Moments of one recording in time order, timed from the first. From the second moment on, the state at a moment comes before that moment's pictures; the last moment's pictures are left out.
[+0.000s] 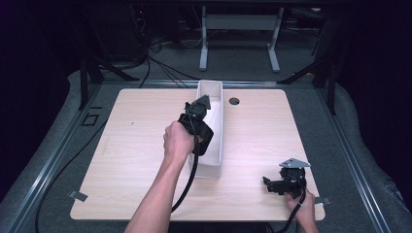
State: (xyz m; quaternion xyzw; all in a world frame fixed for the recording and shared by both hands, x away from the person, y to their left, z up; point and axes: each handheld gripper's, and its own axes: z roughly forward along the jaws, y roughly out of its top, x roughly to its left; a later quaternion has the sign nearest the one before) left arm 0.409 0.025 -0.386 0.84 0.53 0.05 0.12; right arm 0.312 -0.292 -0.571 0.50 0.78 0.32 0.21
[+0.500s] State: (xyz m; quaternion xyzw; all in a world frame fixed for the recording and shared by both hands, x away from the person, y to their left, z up) left arm 0.406 0.009 -0.417 0.84 0.52 0.05 0.10; right arm 0.312 -0.292 -0.571 0.50 0.78 0.32 0.21
